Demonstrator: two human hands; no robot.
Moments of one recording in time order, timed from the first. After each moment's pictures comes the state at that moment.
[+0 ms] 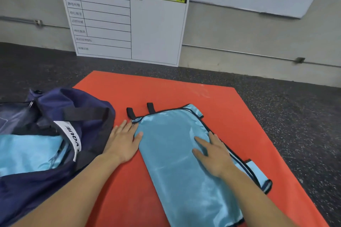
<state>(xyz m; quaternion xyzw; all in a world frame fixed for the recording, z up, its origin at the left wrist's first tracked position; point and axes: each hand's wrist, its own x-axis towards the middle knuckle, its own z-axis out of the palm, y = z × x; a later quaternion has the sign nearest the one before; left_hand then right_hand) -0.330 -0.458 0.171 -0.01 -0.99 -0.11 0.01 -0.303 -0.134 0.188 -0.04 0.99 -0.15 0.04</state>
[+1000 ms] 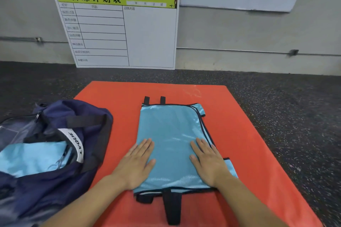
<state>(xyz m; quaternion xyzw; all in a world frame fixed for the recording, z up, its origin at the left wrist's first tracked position) -0.265 -0.417 0.156 -0.21 -0.98 -0.05 0.01 -0.258 -0.123 0.176 -0.10 0.99 -0.09 0.04</state>
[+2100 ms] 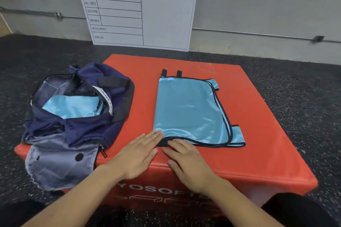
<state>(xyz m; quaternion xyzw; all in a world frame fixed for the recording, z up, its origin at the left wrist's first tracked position) -0.129 -0.452 0.175 -0.25 -0.96 -0.14 -0.03 -0.120 -0.217 0.172 -0.34 0.92 -0.18 -0.03</state>
